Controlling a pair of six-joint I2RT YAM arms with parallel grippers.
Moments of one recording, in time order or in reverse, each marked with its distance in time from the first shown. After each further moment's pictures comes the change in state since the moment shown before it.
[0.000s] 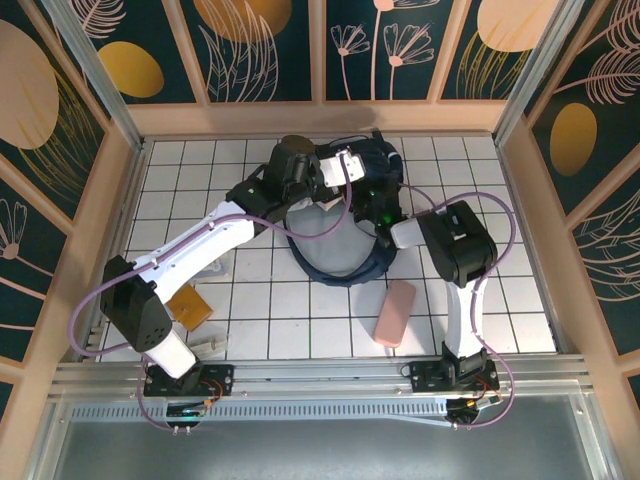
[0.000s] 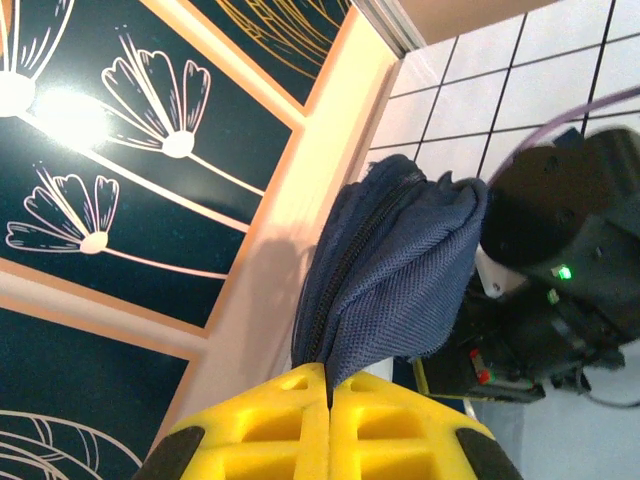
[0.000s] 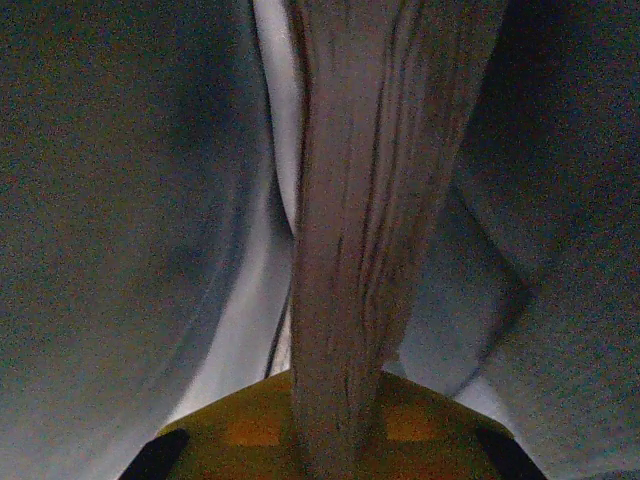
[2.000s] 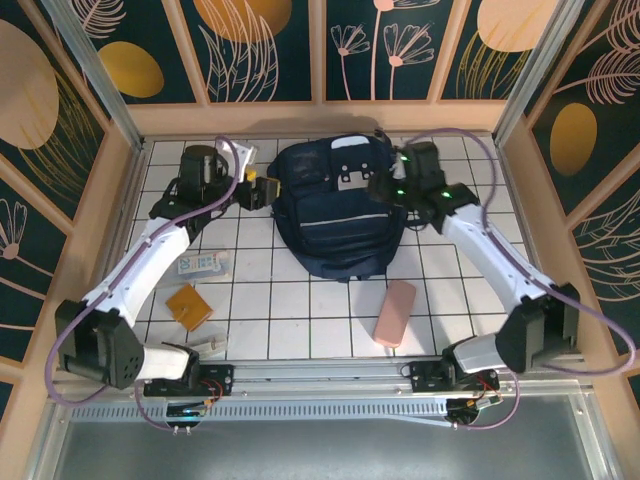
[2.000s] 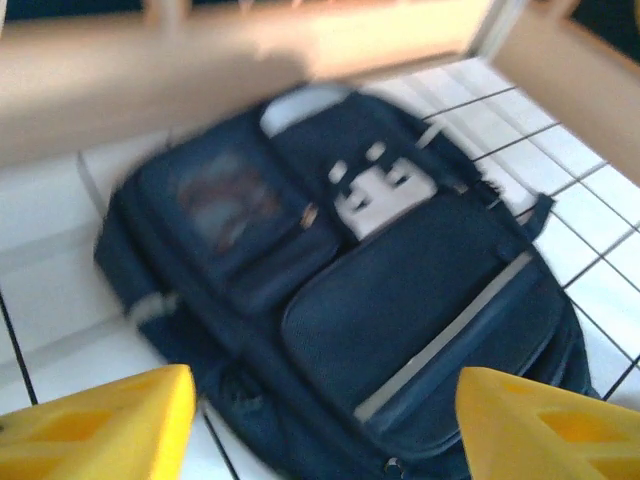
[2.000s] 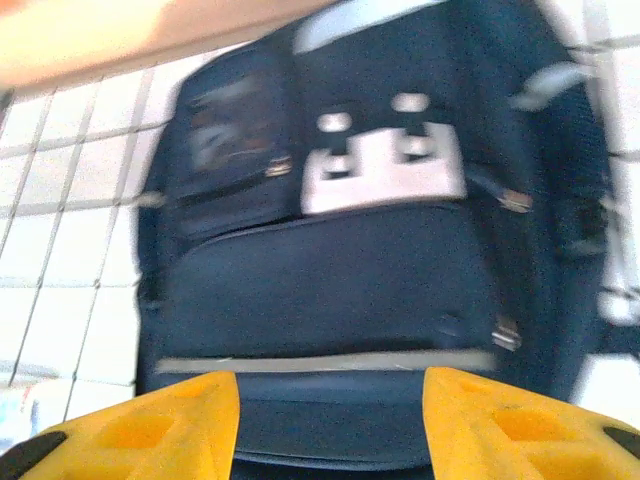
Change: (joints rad) left arm 0.476 -0.259 -0.409 -0.063 0.414 -0.824; right arm 0.023 -0.625 0.295 -1.331 0.098 -1.130
